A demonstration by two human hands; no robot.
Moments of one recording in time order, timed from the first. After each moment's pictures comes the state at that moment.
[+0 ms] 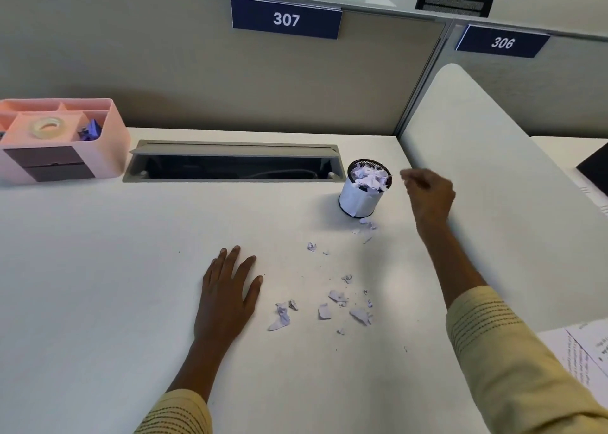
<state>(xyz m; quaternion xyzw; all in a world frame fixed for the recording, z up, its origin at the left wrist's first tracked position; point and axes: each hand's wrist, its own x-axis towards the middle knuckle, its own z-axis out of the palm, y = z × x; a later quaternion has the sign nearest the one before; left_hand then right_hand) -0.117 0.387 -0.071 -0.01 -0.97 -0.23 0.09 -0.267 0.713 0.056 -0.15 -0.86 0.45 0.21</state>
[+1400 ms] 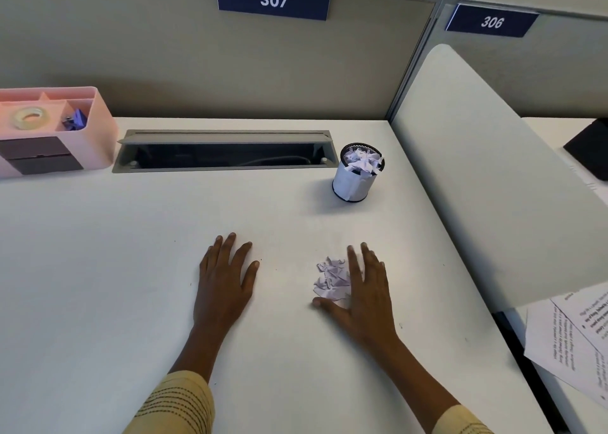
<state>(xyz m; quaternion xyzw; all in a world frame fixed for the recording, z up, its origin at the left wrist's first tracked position) -0.116 0.387 -0.069 -0.01 -0.97 -0.22 0.08 -0.089 0.647 -0.054 0.05 -0.98 0.19 0.08</state>
